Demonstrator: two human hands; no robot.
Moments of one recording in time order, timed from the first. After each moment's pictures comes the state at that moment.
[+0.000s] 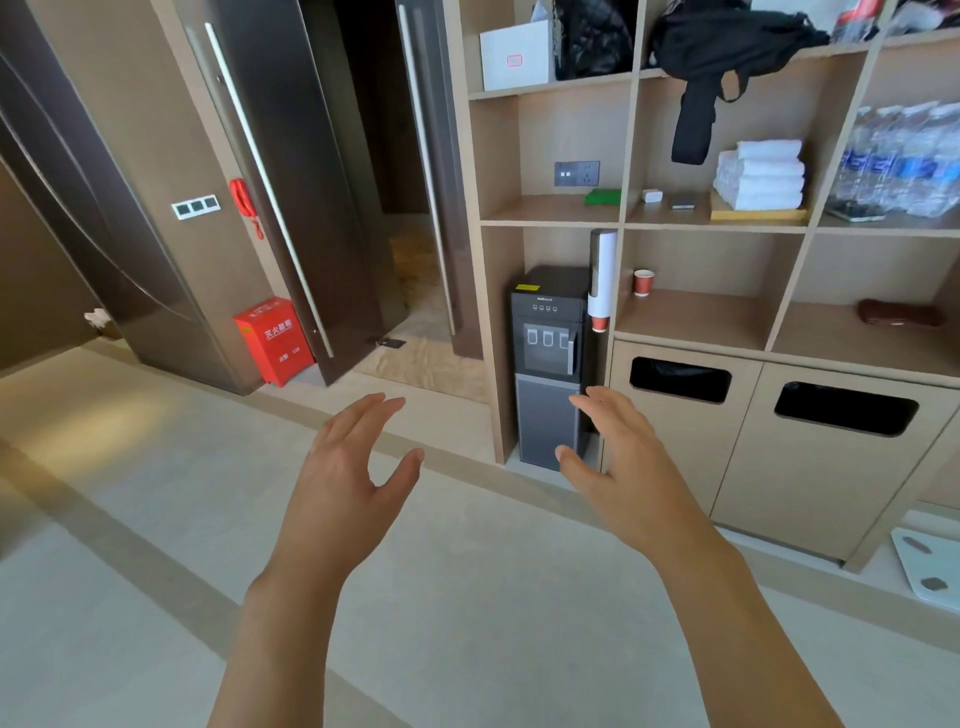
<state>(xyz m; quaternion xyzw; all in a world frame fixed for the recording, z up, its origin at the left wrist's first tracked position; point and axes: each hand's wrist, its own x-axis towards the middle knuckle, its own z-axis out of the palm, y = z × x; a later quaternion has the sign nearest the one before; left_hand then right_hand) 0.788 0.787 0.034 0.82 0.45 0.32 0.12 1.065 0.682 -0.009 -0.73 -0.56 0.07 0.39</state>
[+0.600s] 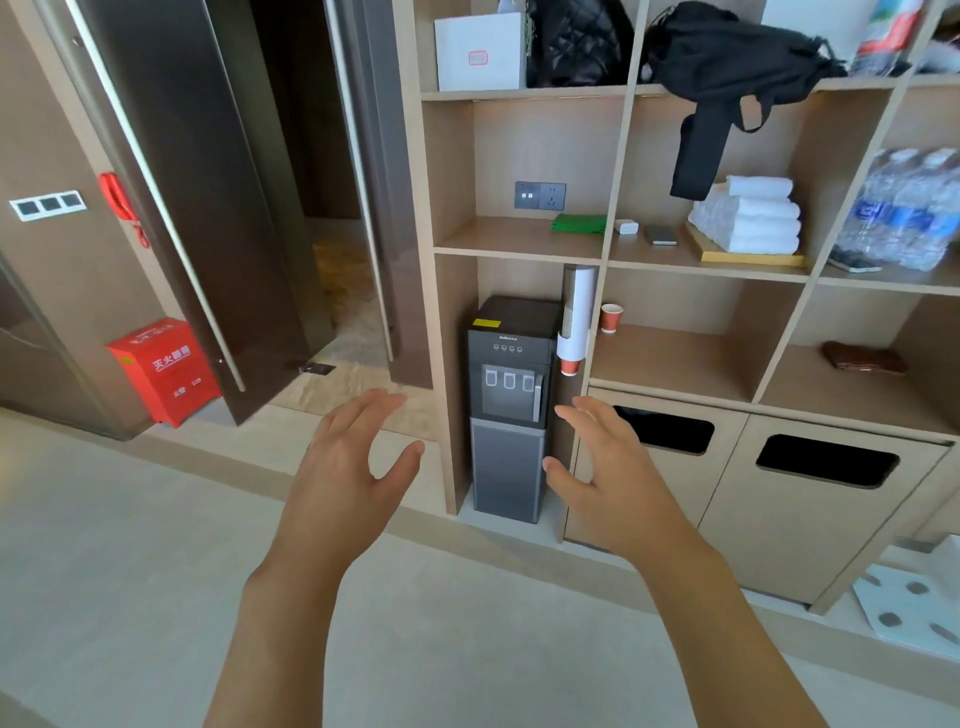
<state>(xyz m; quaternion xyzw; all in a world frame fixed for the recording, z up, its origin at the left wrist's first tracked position) 0.904 1.071 0.028 0.84 0.40 0.32 0.17 1.156 0.935 -0.015 -0.80 -0.51 0.03 0.32</state>
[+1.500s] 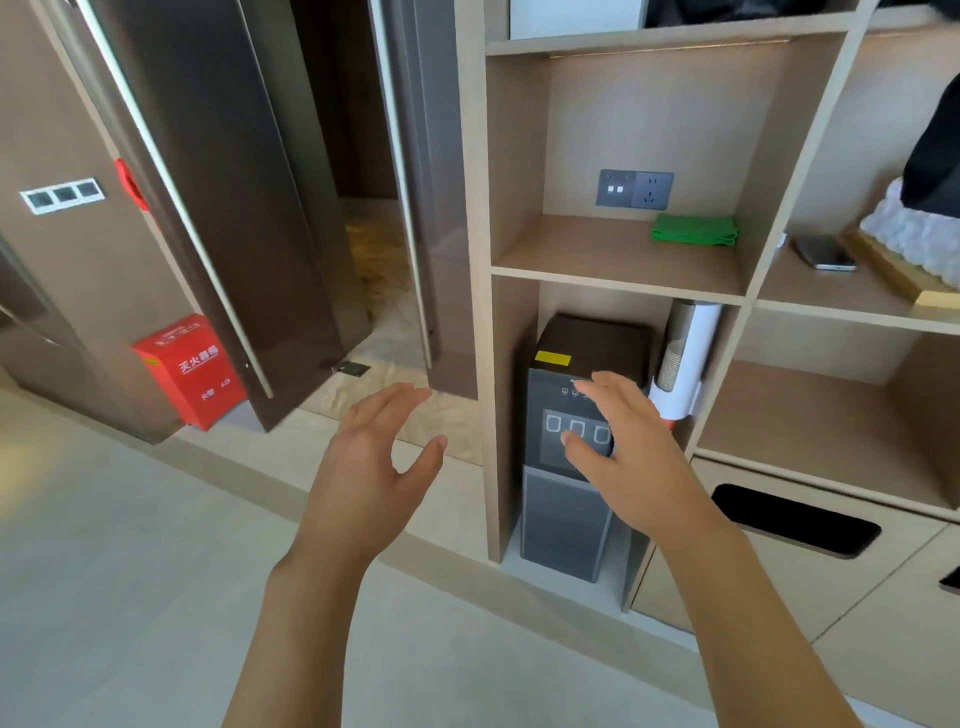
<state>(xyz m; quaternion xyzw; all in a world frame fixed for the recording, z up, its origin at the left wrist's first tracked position) 1.030 1.392 0.012 0.84 0.40 0.32 0.16 1.287 1.276 -0.004 -0.77 -0.53 0.07 0.35</state>
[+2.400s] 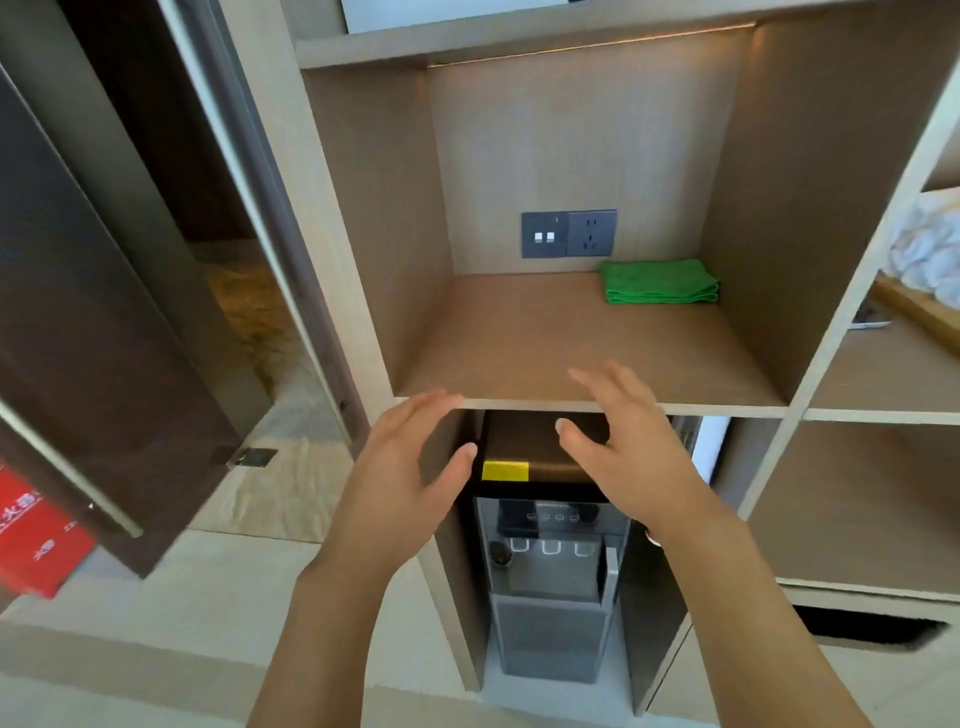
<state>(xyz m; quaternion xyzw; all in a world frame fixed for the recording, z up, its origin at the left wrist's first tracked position) 1.315 1.695 0.012 0.89 0.26 0.28 0.23 1.518 1.536 0.007 -0.82 -0.42 0.04 0.38</state>
